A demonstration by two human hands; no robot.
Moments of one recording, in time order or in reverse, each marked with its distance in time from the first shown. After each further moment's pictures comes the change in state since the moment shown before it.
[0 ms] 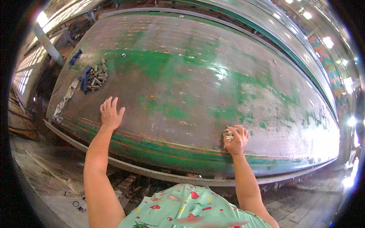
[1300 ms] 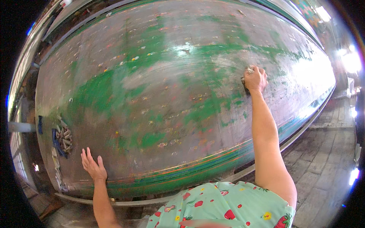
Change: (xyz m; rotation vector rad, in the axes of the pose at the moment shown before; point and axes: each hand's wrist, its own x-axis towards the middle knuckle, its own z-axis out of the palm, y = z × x) left_hand 0.003 -0.041 0.010 0.065 -0.205 -0.047; right_hand 0.181 0.213 0.034 -0.492 0.057 0.718
